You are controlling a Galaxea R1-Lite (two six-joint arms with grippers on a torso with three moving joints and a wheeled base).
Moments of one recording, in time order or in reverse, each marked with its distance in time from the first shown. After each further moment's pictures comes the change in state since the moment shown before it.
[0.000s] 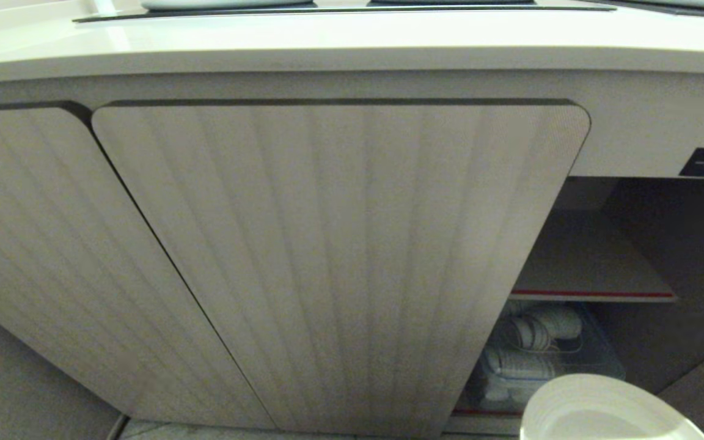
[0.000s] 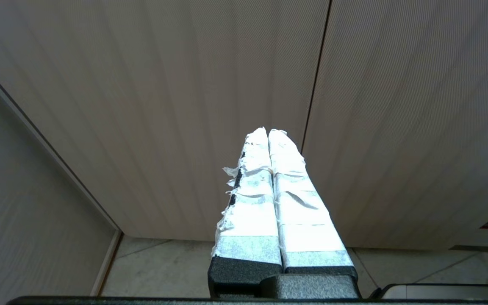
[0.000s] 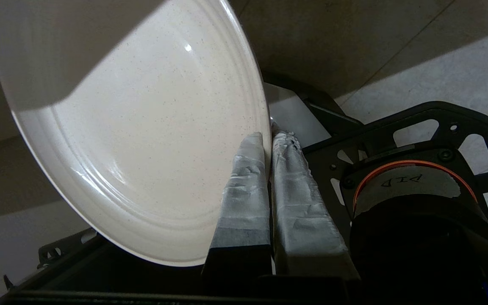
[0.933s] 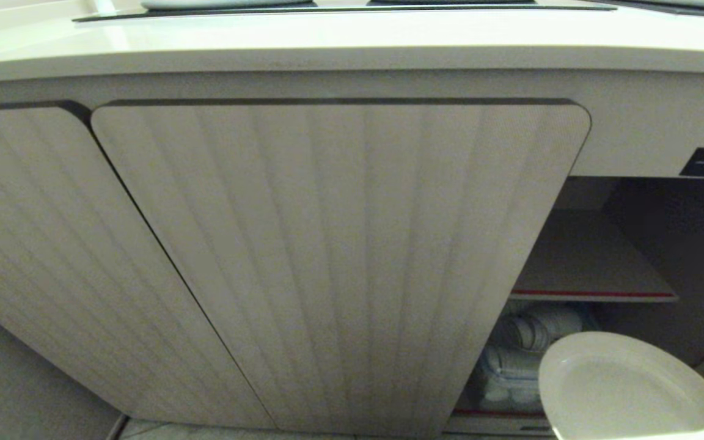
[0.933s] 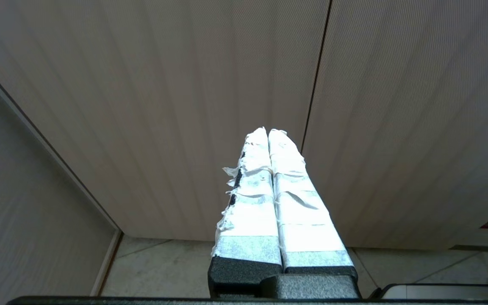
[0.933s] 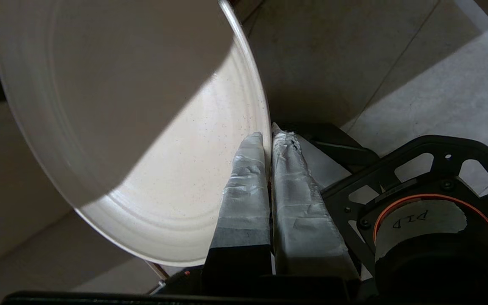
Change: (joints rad) left arm 0.000 0.000 0.000 0.000 0.000 0.000; right arm -0.207 0.117 -0.037 -0.107 -0.027 0.032
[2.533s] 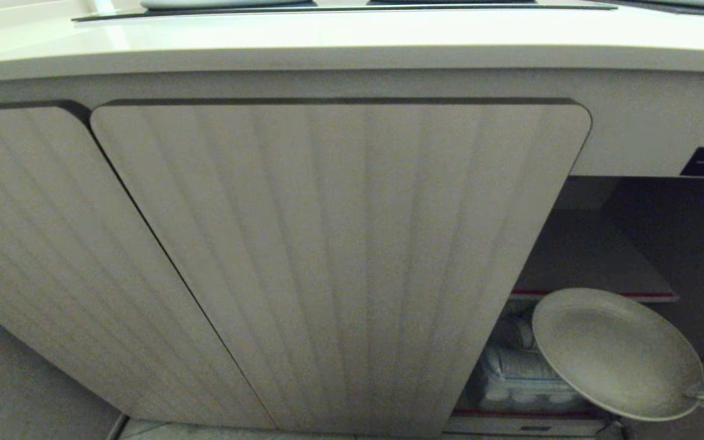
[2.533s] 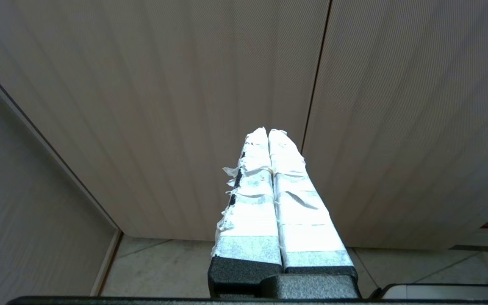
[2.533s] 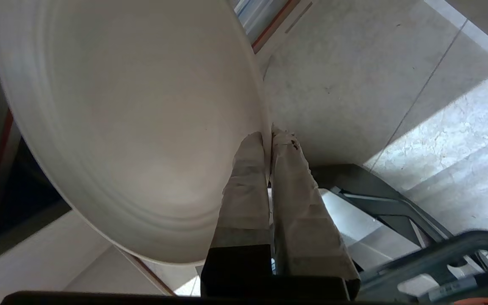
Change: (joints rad) left arm 0.000 0.000 0.000 0.000 0.000 -0.001; right arm -0.098 0.360 -0.025 -0.351 0.002 0.017
